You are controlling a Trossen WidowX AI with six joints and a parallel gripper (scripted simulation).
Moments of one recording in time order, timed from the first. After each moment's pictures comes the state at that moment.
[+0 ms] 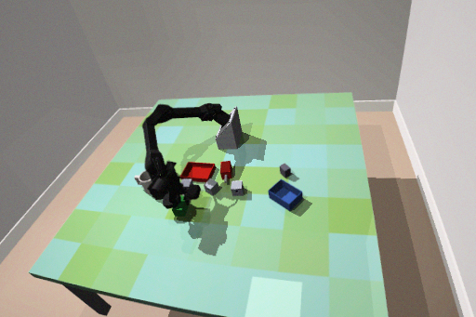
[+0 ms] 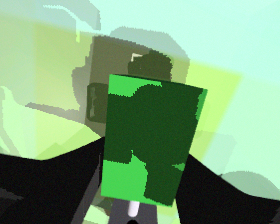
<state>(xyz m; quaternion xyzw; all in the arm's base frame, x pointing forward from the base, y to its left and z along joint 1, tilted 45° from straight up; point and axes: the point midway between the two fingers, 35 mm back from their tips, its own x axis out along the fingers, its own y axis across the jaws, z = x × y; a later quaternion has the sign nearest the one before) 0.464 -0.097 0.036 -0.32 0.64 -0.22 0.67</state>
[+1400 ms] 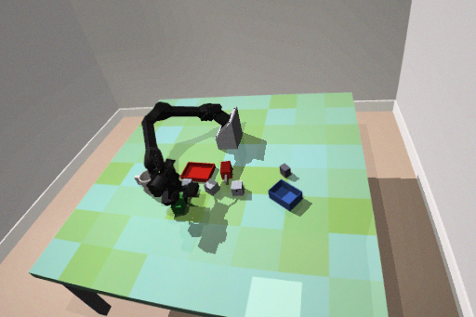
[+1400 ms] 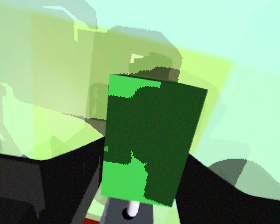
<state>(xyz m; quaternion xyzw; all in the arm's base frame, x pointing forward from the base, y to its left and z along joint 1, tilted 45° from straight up) 0.455 -0.099 0.044 -0.32 0.63 -0.22 0.67</state>
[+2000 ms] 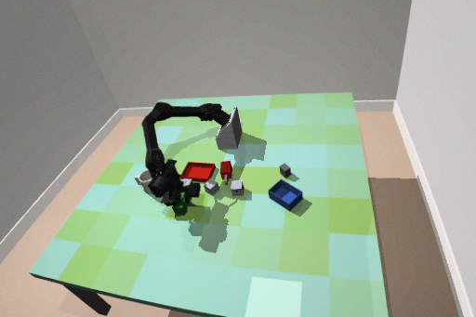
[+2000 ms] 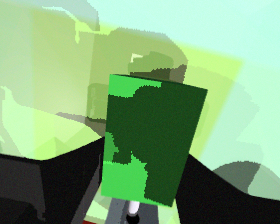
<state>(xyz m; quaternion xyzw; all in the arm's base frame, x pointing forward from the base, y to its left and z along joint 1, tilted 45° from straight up) 0.454 -0.099 0.038 -0.32 0.63 -0.22 0.67</state>
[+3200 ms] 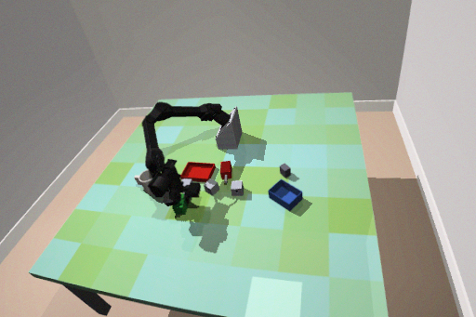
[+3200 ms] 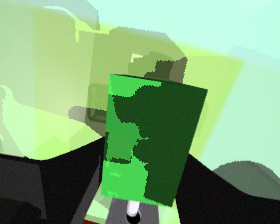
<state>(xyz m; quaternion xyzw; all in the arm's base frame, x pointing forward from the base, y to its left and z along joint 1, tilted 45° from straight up) 0.454 -0.098 0.038 -0.32 0.64 -0.22 0.67</state>
